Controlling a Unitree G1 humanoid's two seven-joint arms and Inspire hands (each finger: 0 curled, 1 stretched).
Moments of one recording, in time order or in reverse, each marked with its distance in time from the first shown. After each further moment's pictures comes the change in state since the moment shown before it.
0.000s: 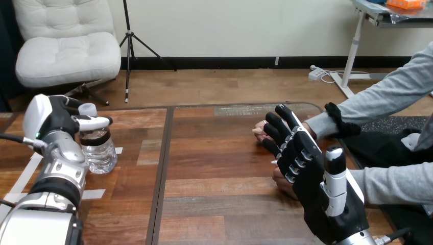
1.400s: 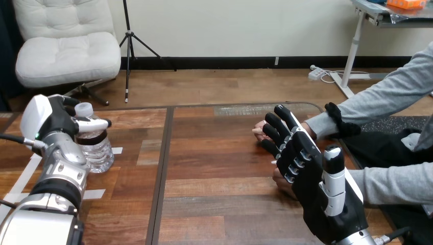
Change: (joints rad) left arm 0.005 -0.001 -0.021 0.000 0.009 0.005 0.048; right arm -0.003 -0.001 0.000 0.000 -0.004 0.008 0.000
